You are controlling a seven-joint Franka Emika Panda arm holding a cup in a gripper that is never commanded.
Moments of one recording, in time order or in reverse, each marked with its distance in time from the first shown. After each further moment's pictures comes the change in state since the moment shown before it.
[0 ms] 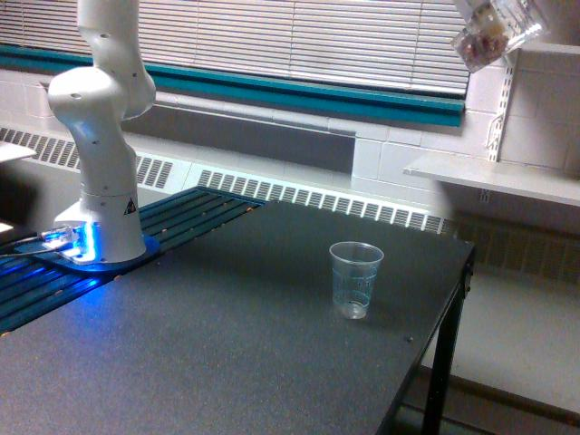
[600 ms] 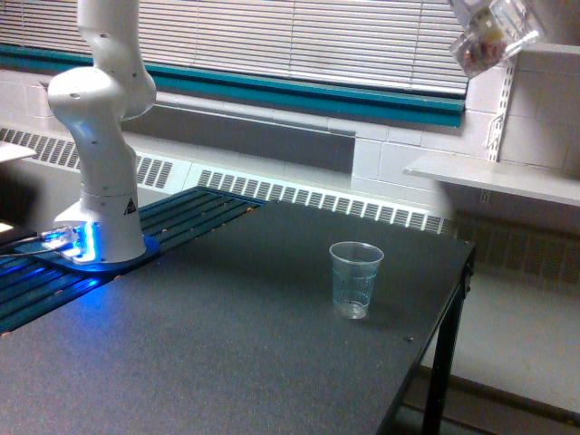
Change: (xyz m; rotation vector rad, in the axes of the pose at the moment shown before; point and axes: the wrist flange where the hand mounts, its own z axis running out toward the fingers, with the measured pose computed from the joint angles) arm -0.011 0.004 0.008 -0.020 -0.006 -0.034
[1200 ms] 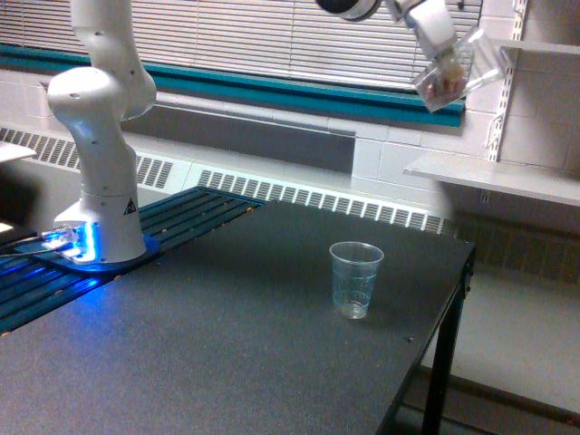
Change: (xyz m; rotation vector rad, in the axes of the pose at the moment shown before) arm -0.063 0.032 0.014 -0.012 -0.072 -0.051
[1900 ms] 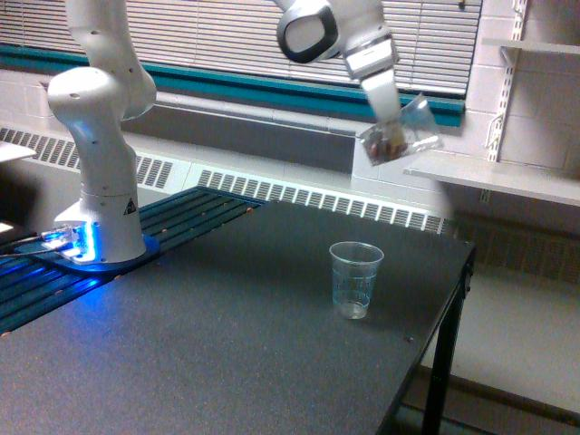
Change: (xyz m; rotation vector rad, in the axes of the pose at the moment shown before) arm -0.090 0.067 0.048 -0.058 -0.176 0.002
